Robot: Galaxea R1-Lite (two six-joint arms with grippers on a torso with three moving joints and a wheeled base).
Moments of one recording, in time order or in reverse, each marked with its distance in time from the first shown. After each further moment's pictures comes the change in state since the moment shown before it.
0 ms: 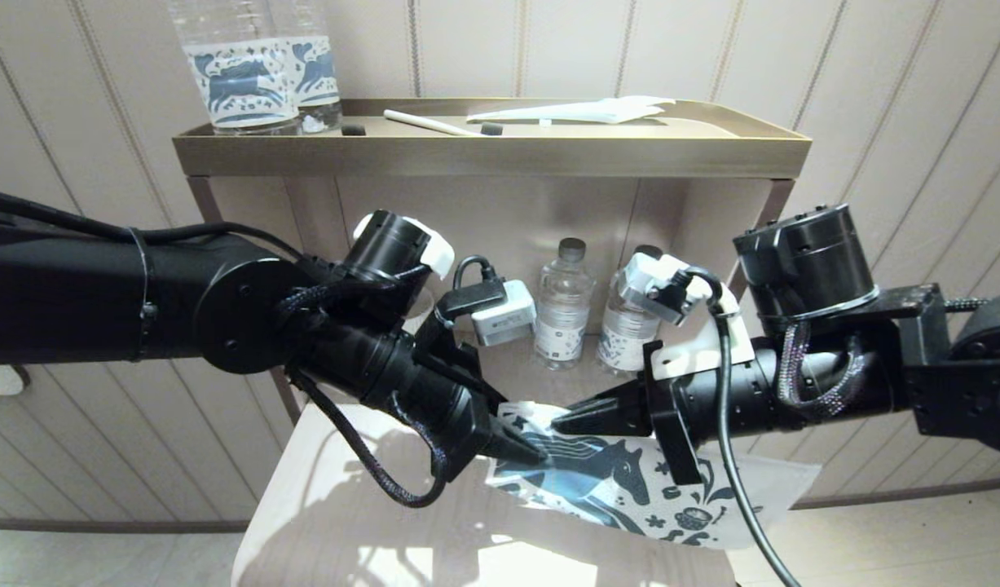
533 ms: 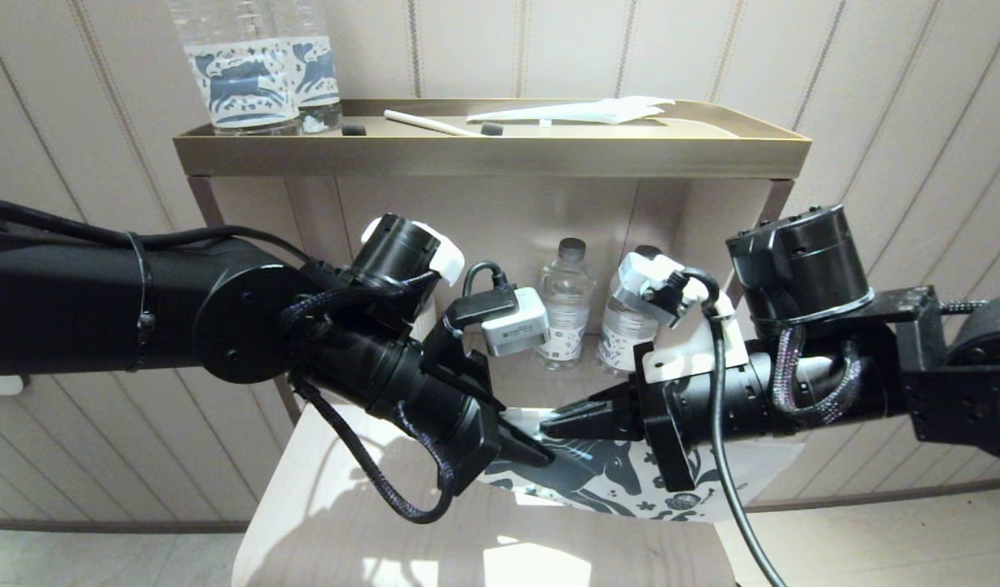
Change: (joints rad) left arm -0.001 -0.007 0.008 0.005 0.000 0.014; right arm 0.000 -0.001 0.005 -0.004 0.004 -0.002
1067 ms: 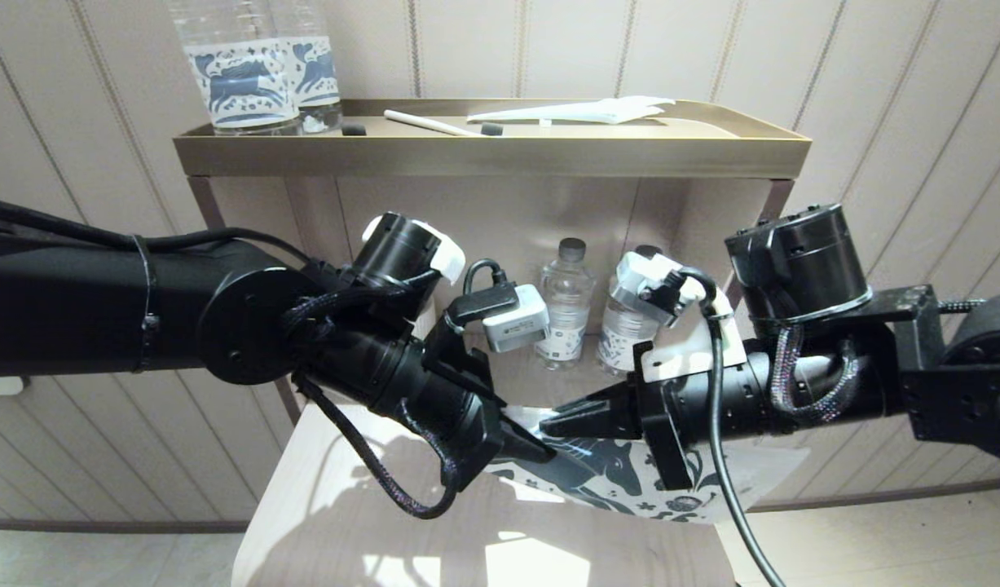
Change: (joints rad) left arm -0.004 0.002 0.004 -0.024 -0.001 -0.026; right arm 0.012 0.002 -0.005 -0.001 -0.006 0.003
